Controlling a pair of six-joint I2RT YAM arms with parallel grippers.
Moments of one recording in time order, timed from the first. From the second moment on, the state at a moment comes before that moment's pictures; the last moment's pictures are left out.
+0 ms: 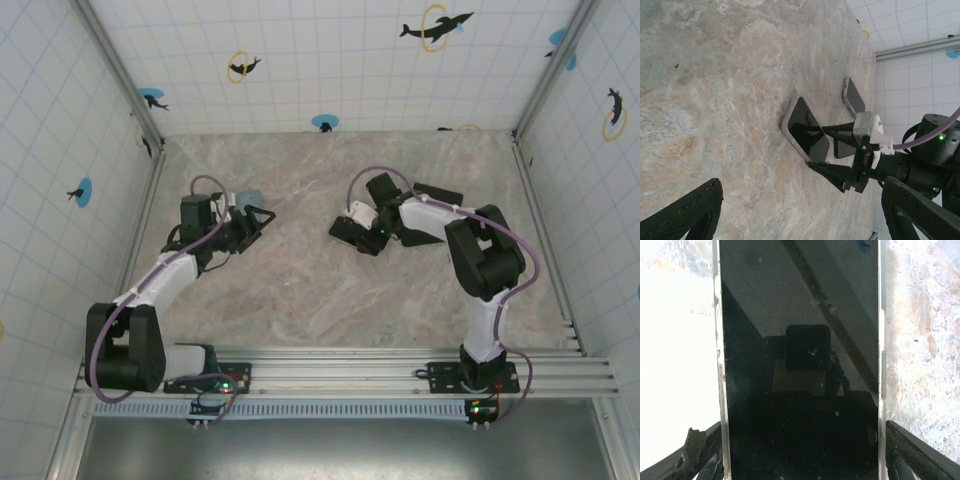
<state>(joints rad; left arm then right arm) -0.13 1.30 0.69 -0.05 0.69 -0.79 0.50 1.94 1.24 -0.49 -0.22 -0.50</state>
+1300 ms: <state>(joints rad) -0.53 1.59 0.99 0.09 0.32 -0.92 0.54 1.67 1.12 -0.24 -0.48 -0.03</state>
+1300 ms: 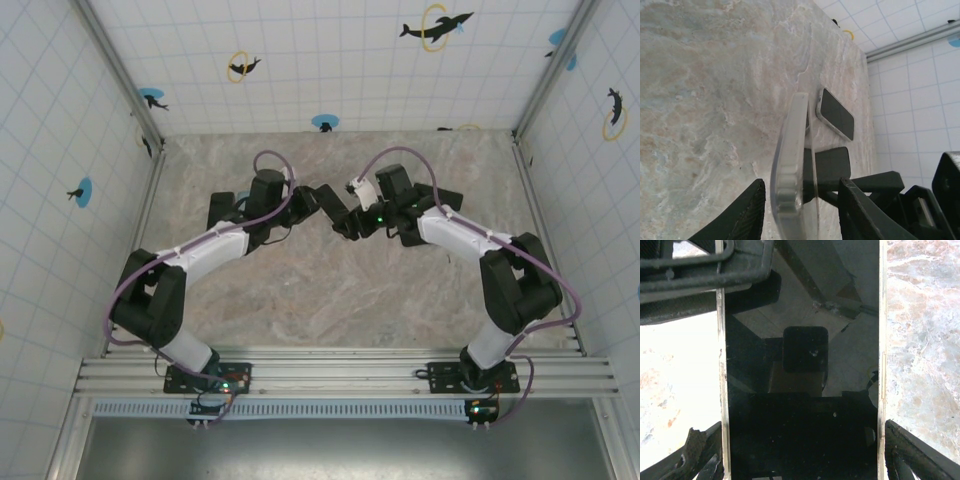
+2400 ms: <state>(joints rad) -0.54 1.63 1.05 0.11 0.35 -0.95 0.49 1.52 0.91 0.03 -0.57 0.17</state>
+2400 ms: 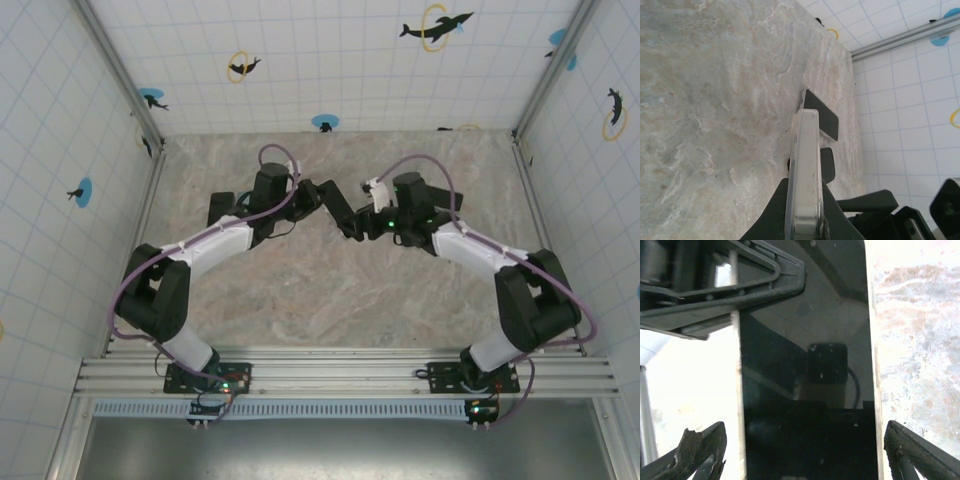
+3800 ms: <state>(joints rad) -0.55 1.59 1.12 0.44 0.44 -1.26 0.45 1.38 0.45 1.23 -0.54 1.32</state>
